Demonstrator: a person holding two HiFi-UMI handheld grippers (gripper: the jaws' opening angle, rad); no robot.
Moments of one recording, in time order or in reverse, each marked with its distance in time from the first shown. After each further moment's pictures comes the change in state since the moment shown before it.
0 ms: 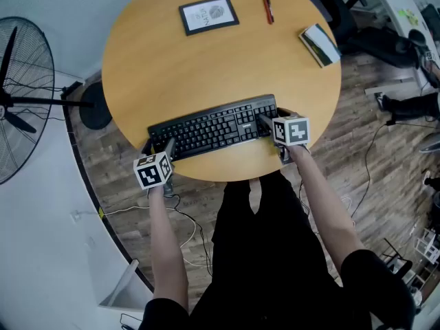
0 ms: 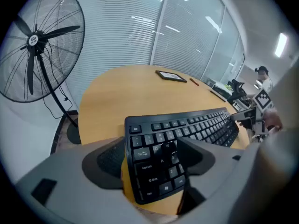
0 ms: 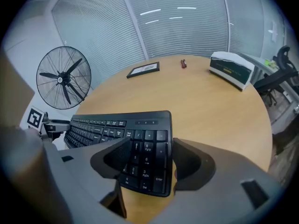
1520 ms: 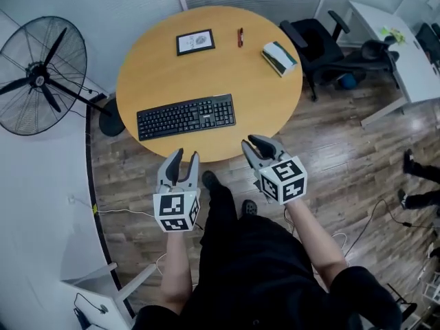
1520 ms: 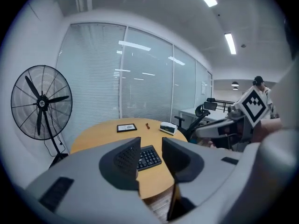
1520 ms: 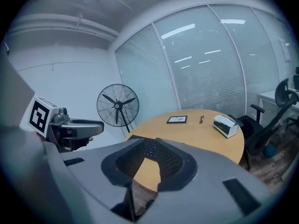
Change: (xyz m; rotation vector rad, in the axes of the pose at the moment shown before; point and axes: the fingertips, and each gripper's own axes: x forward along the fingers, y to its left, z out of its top) left arm -0.262 -0.343 0.005 0.217 -0.565 -0.031; right arm -0.309 0.054 -0.059 -0.298 -0.511 0.325
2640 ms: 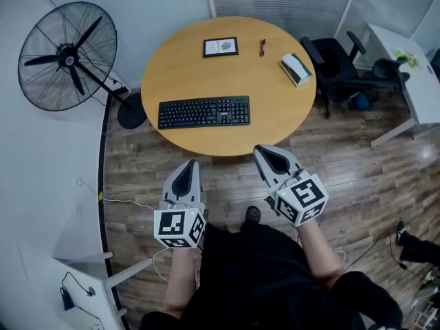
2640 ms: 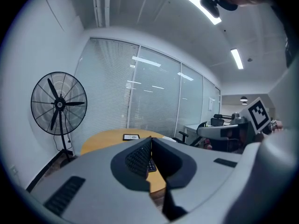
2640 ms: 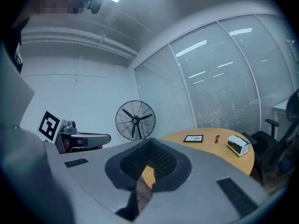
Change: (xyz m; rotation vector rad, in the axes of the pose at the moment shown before) left arm -0.112 -0.021 0.034 -0.119 -0.163 0.096; right arm -0.084 0.085 0.054 -0.095 -0.201 0.167
